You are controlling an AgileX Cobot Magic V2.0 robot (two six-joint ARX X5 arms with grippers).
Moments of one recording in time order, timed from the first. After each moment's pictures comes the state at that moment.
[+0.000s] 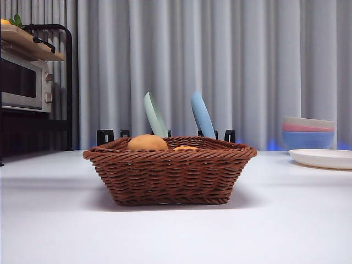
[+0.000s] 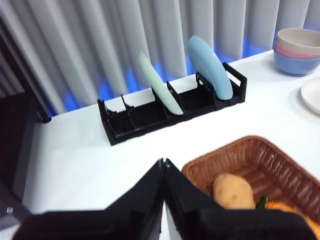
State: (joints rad) left arm -0.49 0.92 1.07 -0.43 -0.23 0.05; right arm 0.28 0.97 1.13 -0.55 0.00 0.04
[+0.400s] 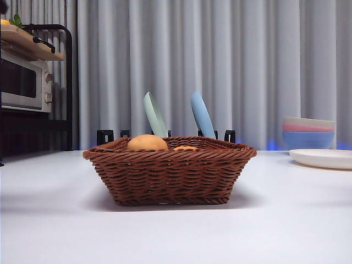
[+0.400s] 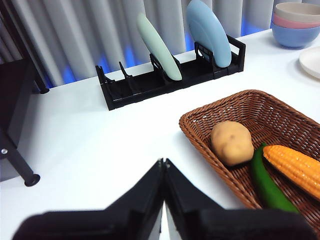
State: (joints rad) left arm -0.49 0.54 0.62 -0.34 -0.23 0.05; right arm 0.28 0.55 0.69 -0.37 0.03 0.03
